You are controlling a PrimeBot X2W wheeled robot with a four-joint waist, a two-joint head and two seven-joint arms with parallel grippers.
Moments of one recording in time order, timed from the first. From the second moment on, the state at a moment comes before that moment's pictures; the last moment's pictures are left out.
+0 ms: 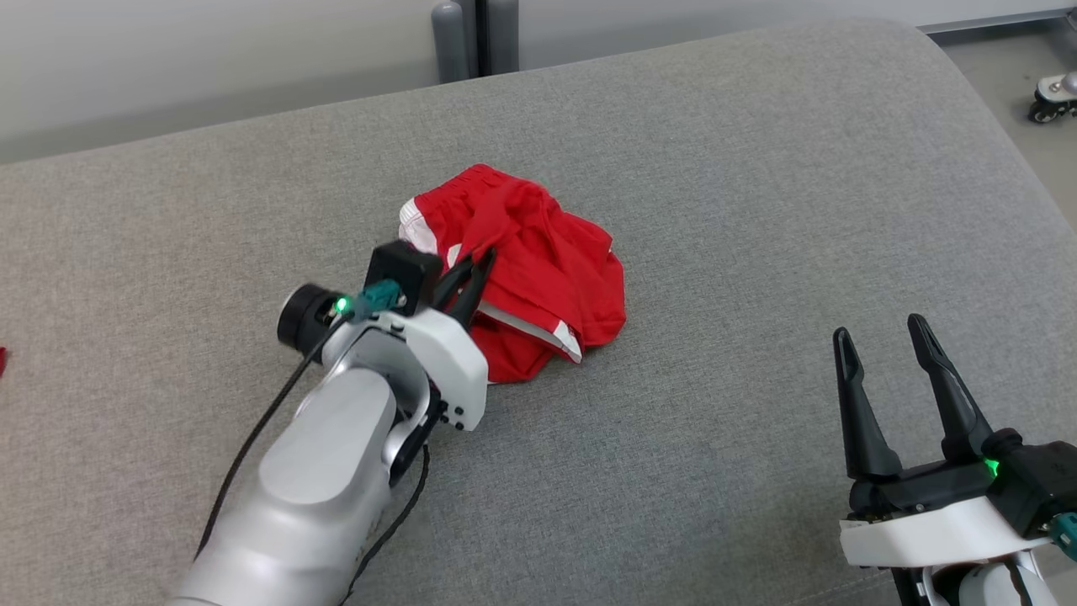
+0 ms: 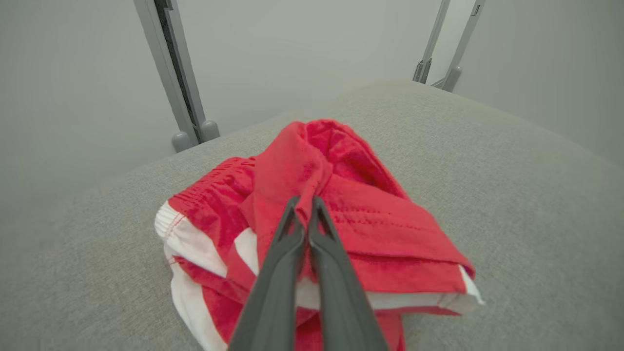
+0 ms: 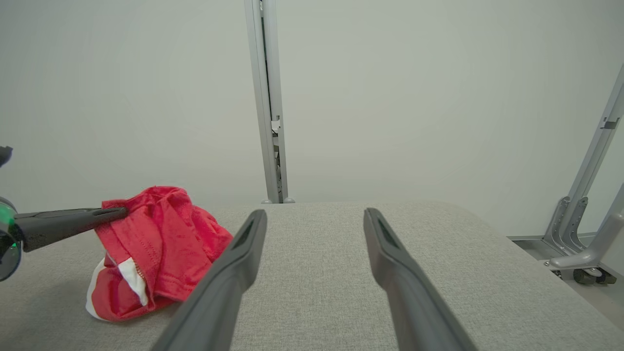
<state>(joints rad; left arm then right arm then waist) -0.73 0.06 -0.62 0.79 -0.43 -0.07 -0.13 -0.06 -0.05 0.05 -0.02 0.14 0.13 -0.26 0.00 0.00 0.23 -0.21</state>
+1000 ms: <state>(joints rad) -0.28 0.06 -0.30 0.36 -0.33 0.03 -0.26 -0.02 -0.05 0.01 0.01 0.10 0.13 -0.26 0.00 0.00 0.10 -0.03</state>
